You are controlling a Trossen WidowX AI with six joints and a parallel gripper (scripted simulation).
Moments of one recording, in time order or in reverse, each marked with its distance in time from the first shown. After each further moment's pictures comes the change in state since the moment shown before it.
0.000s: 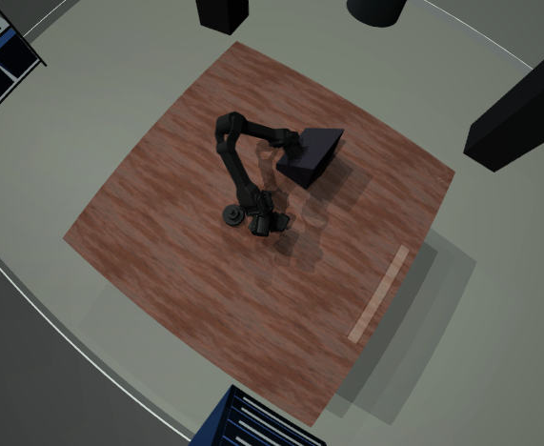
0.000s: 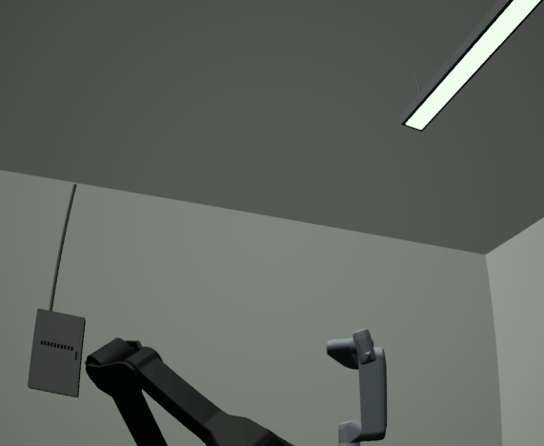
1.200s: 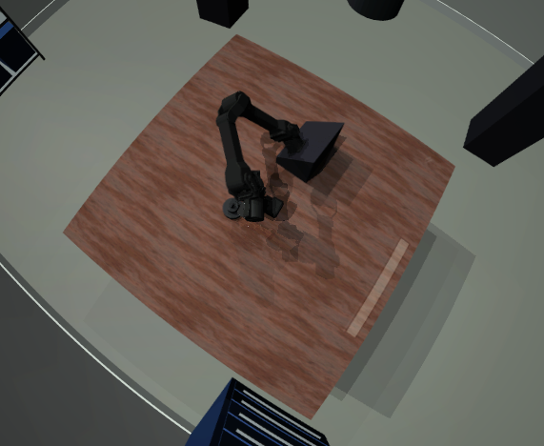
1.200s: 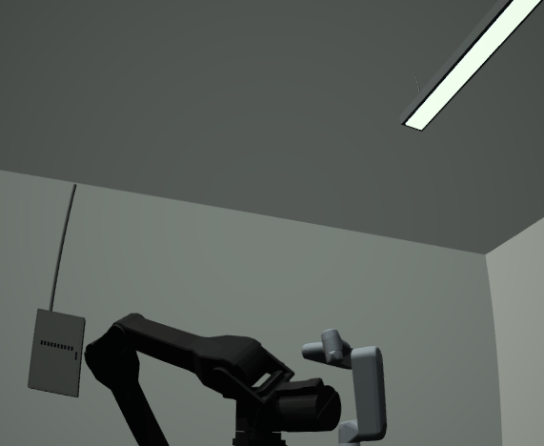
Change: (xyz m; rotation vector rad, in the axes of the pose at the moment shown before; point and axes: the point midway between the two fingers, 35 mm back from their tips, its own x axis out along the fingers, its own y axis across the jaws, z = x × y) arm -0.111 -0.027 0.013 0.001 -0.009 0.021
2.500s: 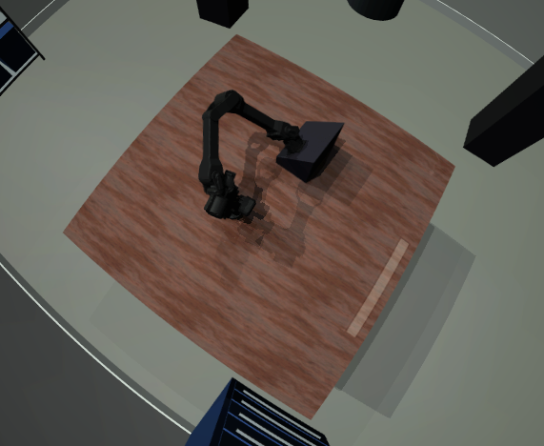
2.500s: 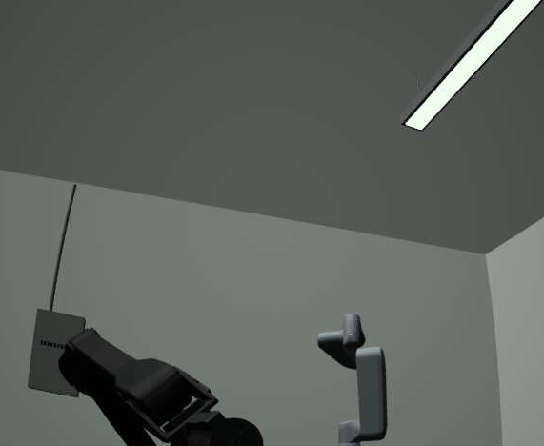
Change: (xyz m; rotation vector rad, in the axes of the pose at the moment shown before) arm 0.044 -0.092 0.031 0.012 -0.008 -0.015
